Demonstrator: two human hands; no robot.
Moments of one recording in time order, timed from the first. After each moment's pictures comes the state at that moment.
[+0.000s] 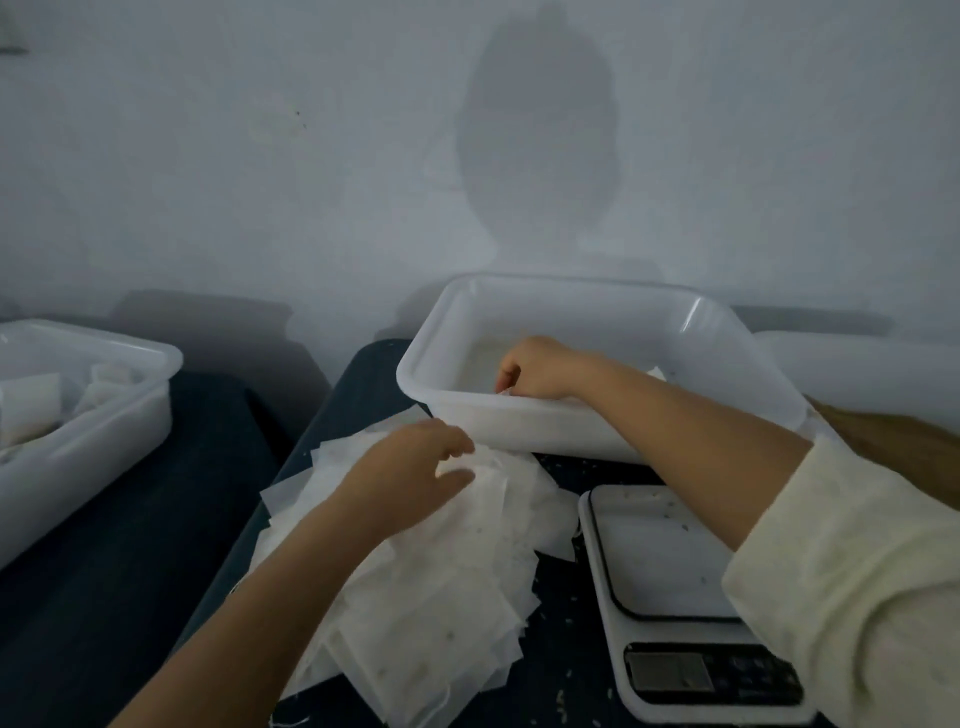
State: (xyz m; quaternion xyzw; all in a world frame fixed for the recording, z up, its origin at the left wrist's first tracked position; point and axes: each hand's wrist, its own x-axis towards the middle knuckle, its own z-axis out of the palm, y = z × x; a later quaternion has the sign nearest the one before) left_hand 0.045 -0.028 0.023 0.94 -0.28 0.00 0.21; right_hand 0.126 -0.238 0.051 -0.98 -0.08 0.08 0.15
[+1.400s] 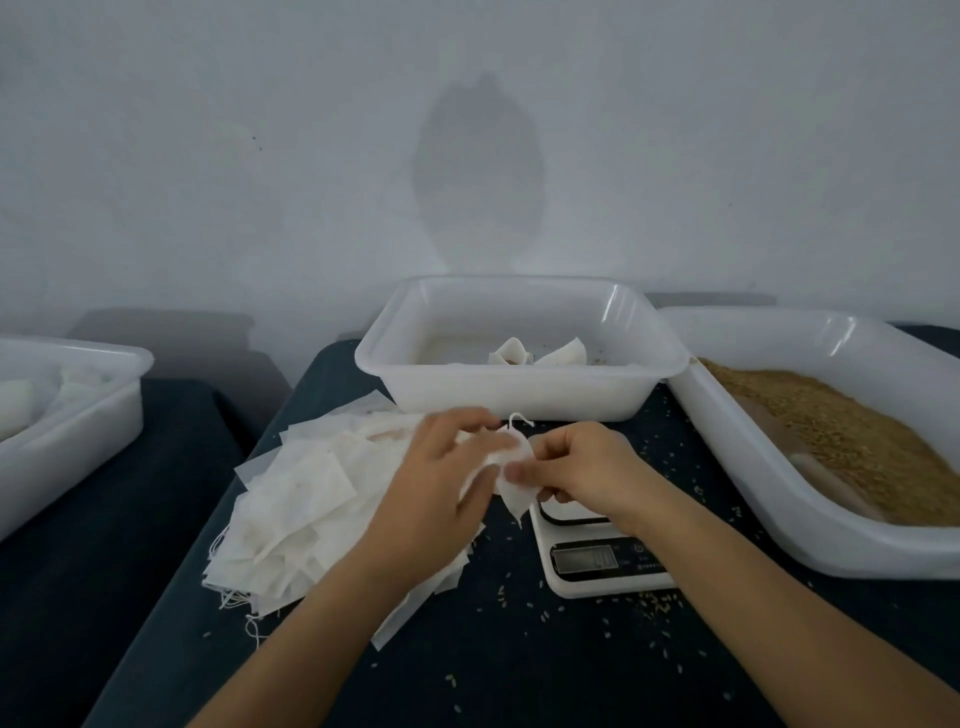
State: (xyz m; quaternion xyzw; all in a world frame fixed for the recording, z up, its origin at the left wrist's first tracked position) left_hand -0.069 -0.065 0.014 0.80 -0.43 0.25 0.34; right_hand -0.104 -0.244 0.030 -0.84 0.06 0.02 0.54
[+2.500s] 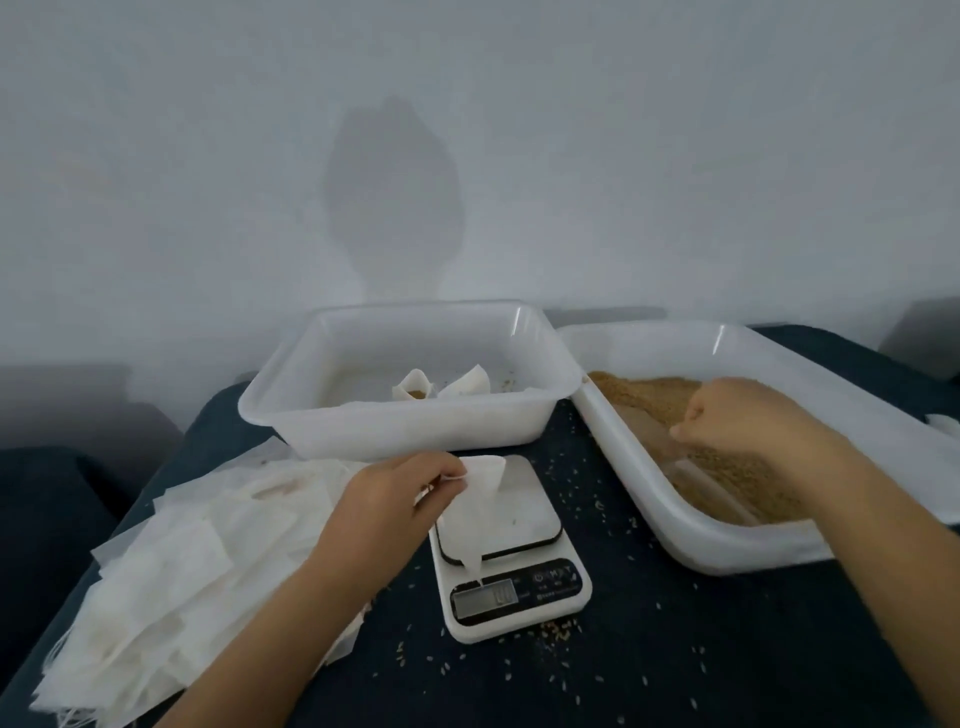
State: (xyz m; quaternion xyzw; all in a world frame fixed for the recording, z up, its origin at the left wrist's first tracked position) left_hand -0.066 -0.122 0.035 0.81 -0.44 0.17 0.35; right_hand -0.161 -0.434 0.092 -0.95 0.31 0.04 0.08
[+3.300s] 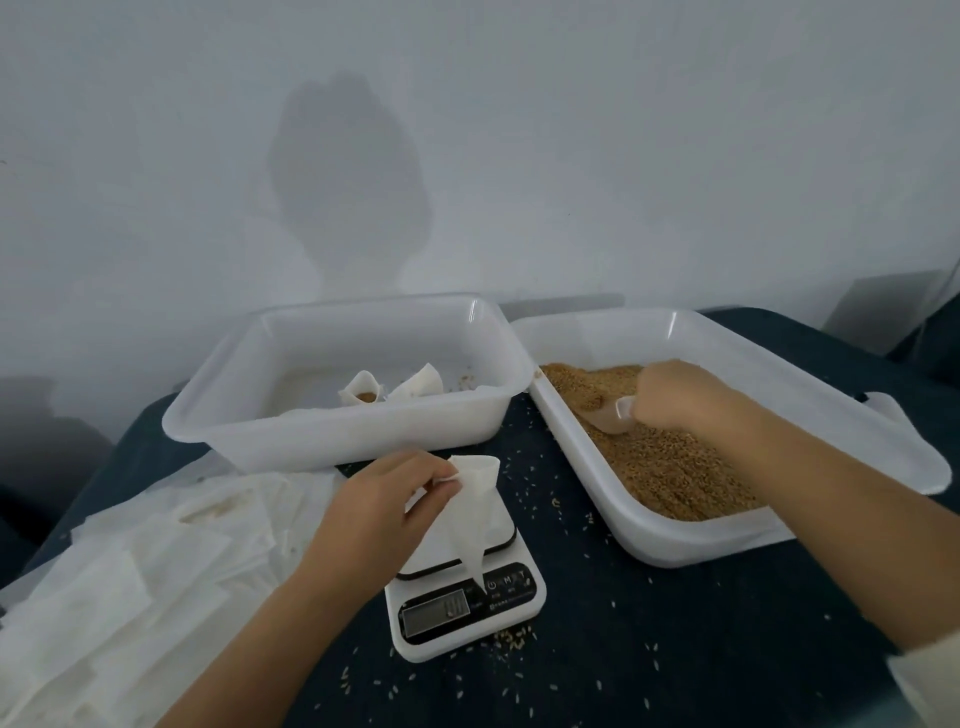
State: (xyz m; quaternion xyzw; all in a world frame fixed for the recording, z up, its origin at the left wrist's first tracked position) left_hand -0.068 -0.159 0.029 0.79 -0.47 0.15 0.35; right_hand -0.126 -0.465 0.081 -0.94 0.33 0.07 -0.02
